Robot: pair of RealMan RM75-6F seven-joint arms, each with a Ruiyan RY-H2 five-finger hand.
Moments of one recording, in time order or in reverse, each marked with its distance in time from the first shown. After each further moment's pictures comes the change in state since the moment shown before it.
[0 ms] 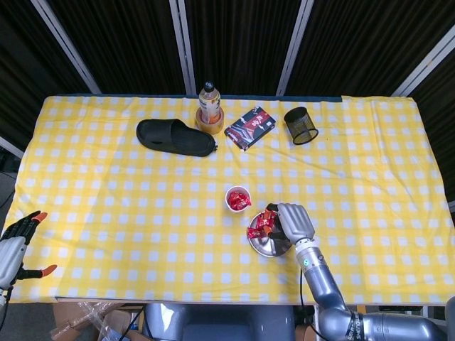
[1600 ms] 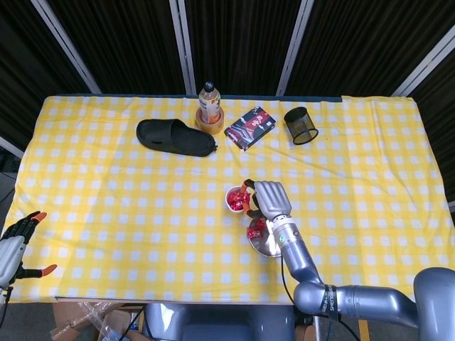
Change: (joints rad) left arm -0.008 0.017 -0.004 -0.012 -0.023 -0.026 -0.032; right arm 0.208 -0.085 0.077 0.135 0.134 -0.021 -0.049
